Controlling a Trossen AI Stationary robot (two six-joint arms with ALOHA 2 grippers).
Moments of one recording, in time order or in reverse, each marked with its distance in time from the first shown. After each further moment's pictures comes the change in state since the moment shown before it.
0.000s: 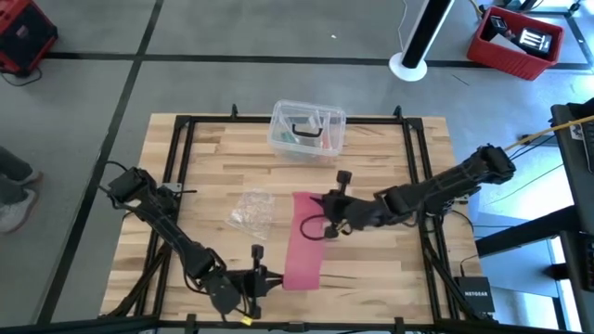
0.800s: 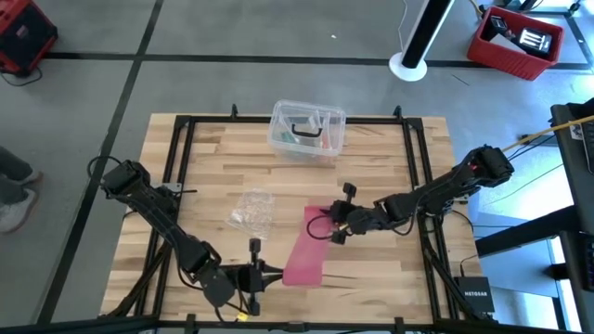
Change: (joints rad) left arm 0.024 -0.078 0.018 0.007 -0.017 0.055; right arm -0.011 0.014 -0.373 0.291 -0.119 0.307
